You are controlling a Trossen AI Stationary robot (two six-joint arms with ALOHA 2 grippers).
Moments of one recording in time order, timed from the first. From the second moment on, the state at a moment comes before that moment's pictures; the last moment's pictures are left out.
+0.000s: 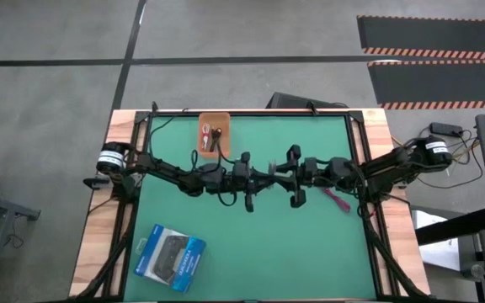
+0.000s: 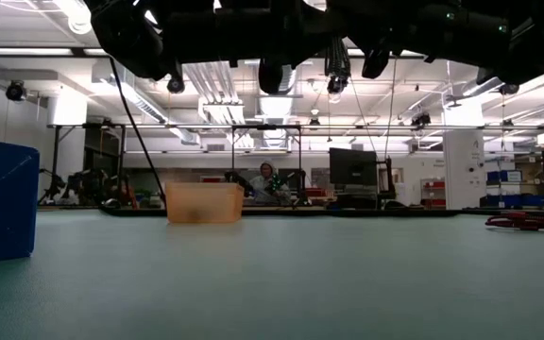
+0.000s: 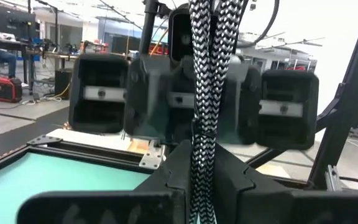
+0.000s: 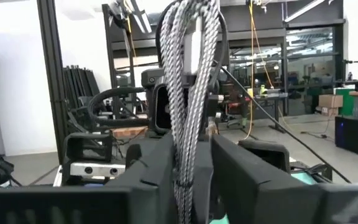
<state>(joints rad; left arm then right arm) -0.07 1.80 0.93 1.05 -0.13 -0.15 0.04 1.41 0.43 1.27 0.03 0.06</state>
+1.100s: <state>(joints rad) 0.11 1.50 1.34 -0.74 -0.64 -0.70 0.04 0.78 0.55 -0.04 0.35 0.05</state>
